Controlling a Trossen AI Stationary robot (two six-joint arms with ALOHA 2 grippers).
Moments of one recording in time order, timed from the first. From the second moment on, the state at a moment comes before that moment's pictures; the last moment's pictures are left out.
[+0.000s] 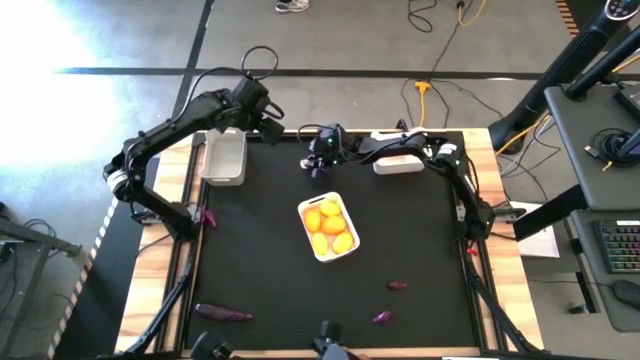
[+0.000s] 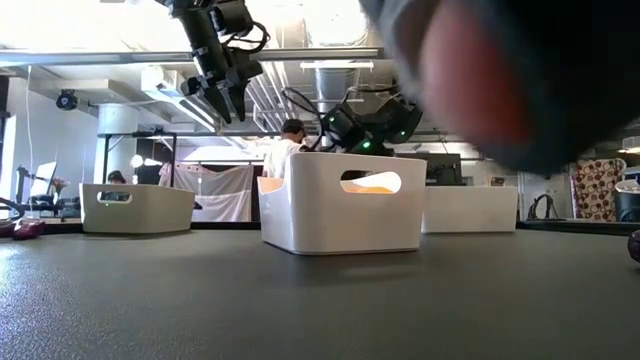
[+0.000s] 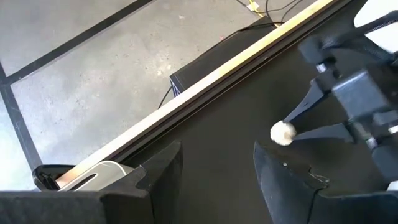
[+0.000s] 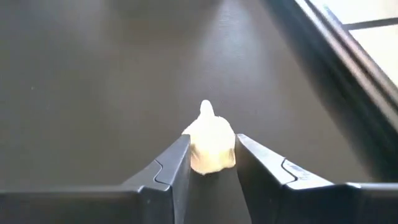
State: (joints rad) left arm 0.70 1.50 1.46 -0.92 -0.20 -0.18; right arm -0.51 2.24 1.46 0.13 -0.26 -0.20
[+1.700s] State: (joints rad) left arm 0.72 1.48 1.10 -0.61 0.11 0.08; right arm -0.55 2.26 2.05 -0.63 -0.14 -0.41
